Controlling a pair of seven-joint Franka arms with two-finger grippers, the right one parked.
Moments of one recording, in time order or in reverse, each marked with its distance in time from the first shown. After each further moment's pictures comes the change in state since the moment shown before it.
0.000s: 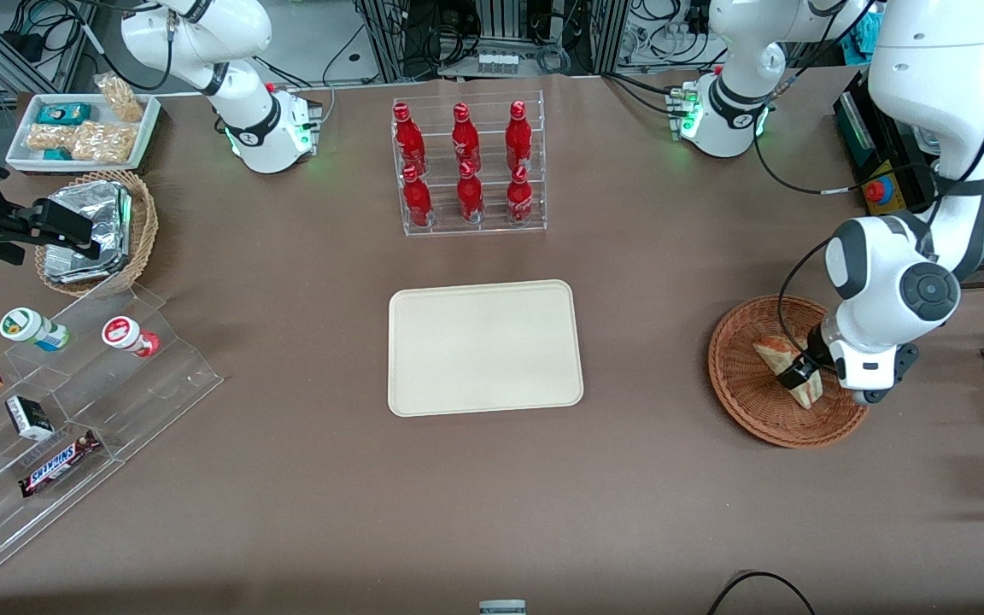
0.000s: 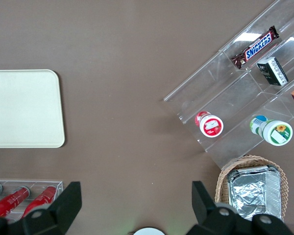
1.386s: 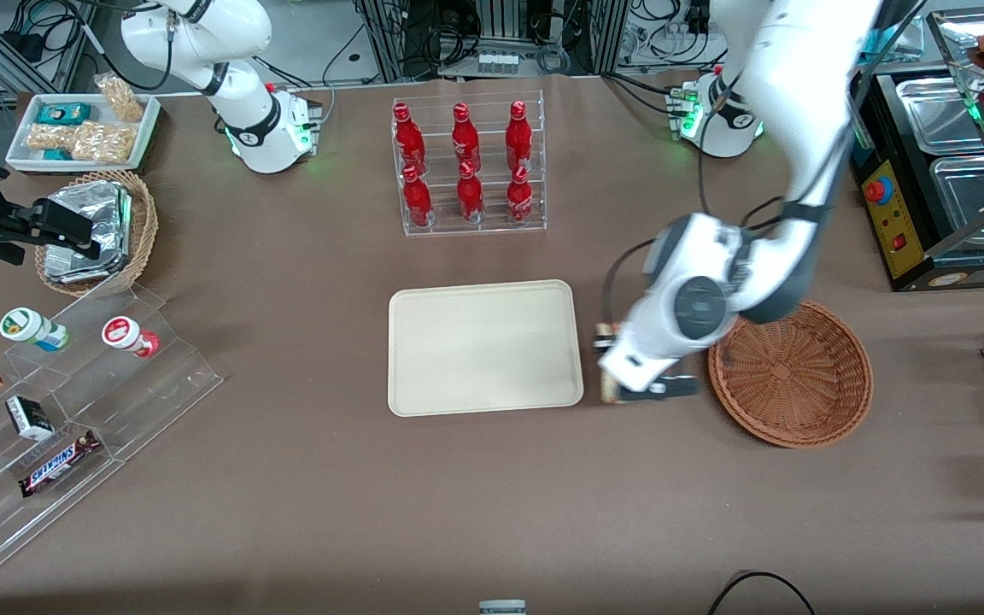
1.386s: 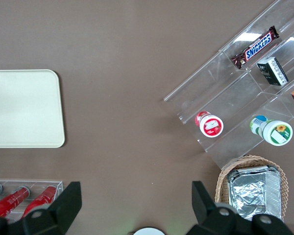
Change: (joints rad) arm -0.364 0.188 -0.198 0.485 -0.073 -0.371 0.152
